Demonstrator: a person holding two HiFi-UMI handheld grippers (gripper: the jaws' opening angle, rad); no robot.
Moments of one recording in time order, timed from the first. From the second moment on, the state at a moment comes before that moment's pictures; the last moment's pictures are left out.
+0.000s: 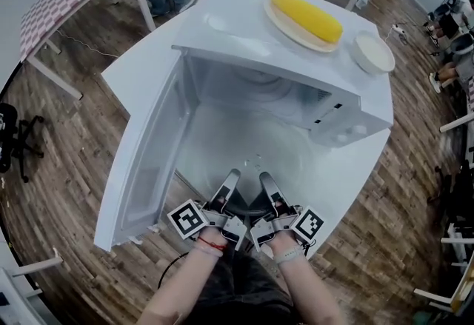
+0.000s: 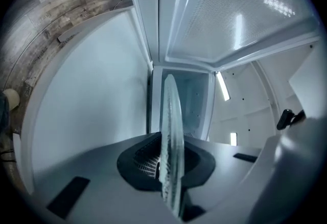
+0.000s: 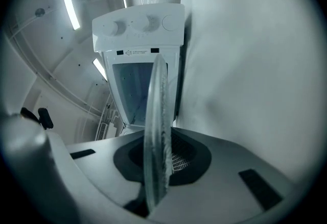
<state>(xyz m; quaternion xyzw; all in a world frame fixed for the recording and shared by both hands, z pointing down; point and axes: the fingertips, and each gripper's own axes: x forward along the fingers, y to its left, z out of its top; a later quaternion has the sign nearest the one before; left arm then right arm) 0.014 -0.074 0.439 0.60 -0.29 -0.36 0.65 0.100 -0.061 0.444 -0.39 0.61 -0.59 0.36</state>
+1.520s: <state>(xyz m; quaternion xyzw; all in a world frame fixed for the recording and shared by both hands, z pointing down) 0.014 -0.164 0.441 0.61 -0.28 -0.36 0.64 0.100 -0.150 0.445 -0.39 0.62 -0.58 0.37</state>
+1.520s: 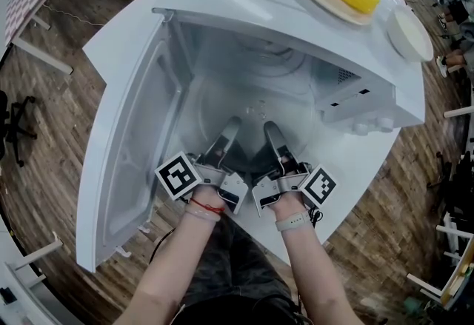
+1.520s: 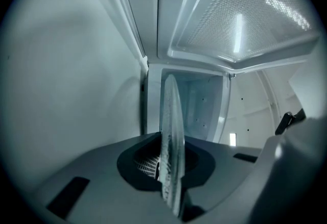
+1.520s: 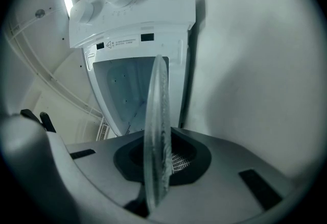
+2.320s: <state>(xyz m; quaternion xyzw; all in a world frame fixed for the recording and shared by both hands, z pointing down) 0.015 -0.177 0.443 0.60 -0.29 -0.36 0.65 0.101 -0.164 0.447 -0.39 0.60 -0.59 0.37</state>
